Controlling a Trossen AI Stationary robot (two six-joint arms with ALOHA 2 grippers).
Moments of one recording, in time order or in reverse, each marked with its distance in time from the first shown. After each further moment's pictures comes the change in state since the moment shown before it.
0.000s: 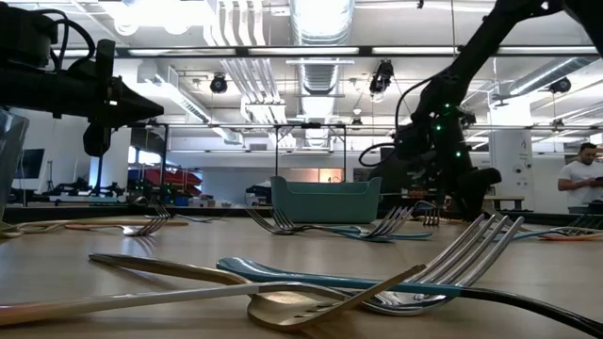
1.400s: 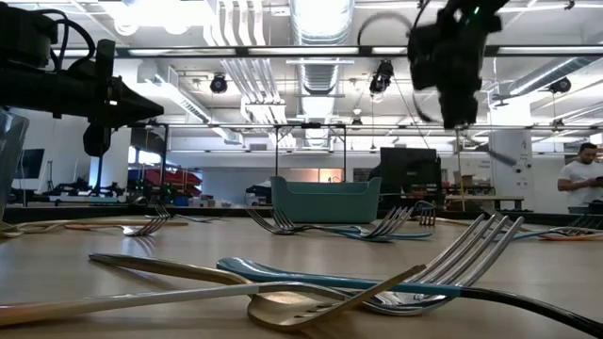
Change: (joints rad) left arm 0.000 0.000 0.000 0.000 0.000 0.000; right arm 0.207 -0.513 0.141 -0.305 -0.585 0.635
